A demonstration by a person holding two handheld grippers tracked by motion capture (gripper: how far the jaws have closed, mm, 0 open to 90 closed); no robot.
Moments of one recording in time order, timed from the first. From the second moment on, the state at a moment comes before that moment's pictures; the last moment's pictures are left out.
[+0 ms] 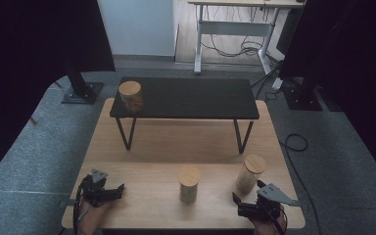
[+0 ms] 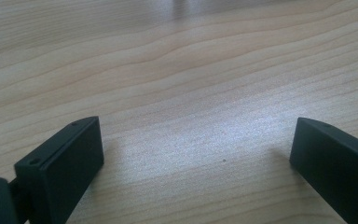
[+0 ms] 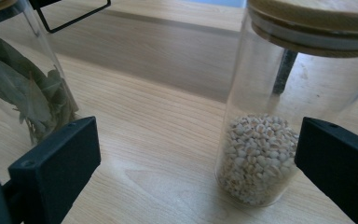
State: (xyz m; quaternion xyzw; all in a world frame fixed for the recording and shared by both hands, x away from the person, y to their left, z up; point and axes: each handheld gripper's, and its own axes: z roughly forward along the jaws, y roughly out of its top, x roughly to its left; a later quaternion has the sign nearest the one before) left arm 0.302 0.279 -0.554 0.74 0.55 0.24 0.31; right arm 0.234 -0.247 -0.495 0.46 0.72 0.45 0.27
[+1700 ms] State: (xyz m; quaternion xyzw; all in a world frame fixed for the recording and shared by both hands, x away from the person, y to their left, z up) left arm 0.301 0.279 -0.554 0.74 0.55 0.24 0.31; right arm 0.238 -0.206 -0.495 0.41 0.74 0.48 0.25
